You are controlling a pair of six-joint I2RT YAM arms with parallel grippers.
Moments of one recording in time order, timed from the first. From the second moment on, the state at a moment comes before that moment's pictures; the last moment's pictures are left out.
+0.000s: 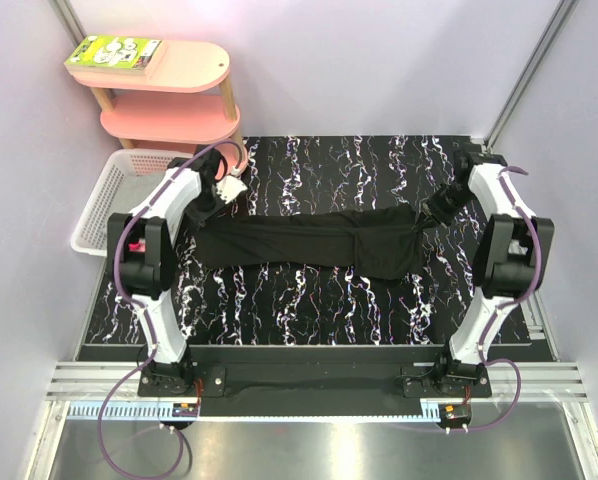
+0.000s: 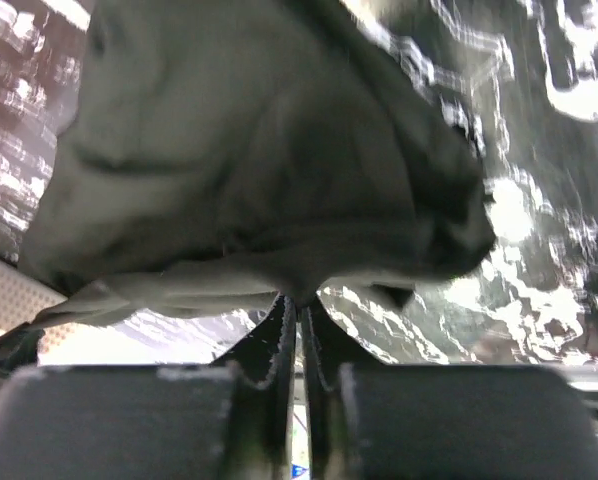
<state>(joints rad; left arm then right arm) -0.14 1.89 1.53 -0.98 -0.14 0.70 -0.11 1.87 1.56 -1.10 -0.31 0.69</state>
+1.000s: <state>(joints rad) -0.39 1.67 1.18 -0.95 -0.08 0.53 -0.07 1.64 1.14 -1.00 -0.43 0.69</state>
